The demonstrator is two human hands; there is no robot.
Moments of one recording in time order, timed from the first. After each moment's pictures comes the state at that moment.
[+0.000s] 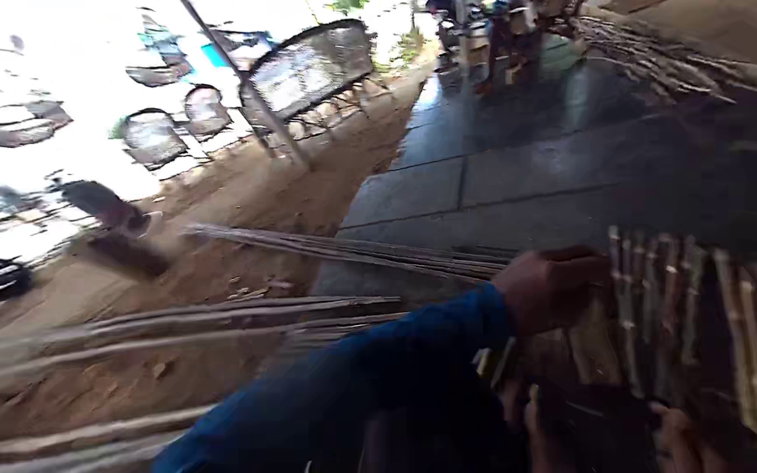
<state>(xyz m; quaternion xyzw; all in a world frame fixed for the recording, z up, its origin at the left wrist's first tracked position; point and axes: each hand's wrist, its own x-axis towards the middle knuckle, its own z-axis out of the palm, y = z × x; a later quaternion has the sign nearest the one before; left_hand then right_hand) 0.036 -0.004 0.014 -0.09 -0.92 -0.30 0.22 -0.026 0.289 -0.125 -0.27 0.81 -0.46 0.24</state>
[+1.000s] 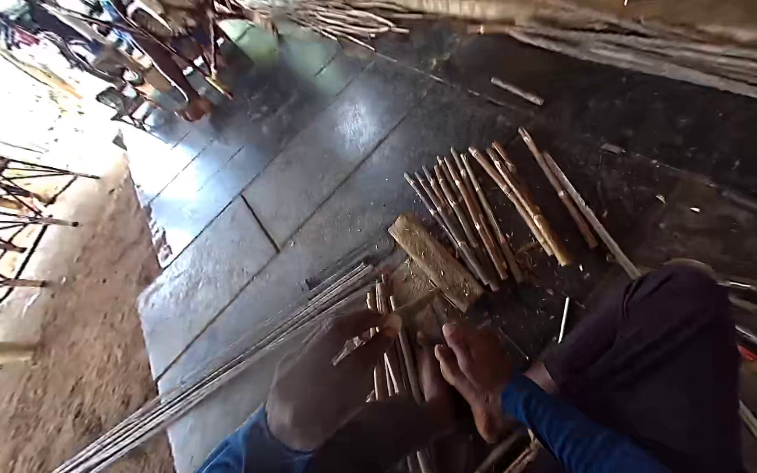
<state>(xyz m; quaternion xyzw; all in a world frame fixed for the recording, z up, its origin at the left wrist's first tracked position) 0.047 0.034 -0.031 -0.21 -0.93 -0.22 0.21 -0.001 0.246 -0.221 -0.23 0.81 -0.47 0.27</state>
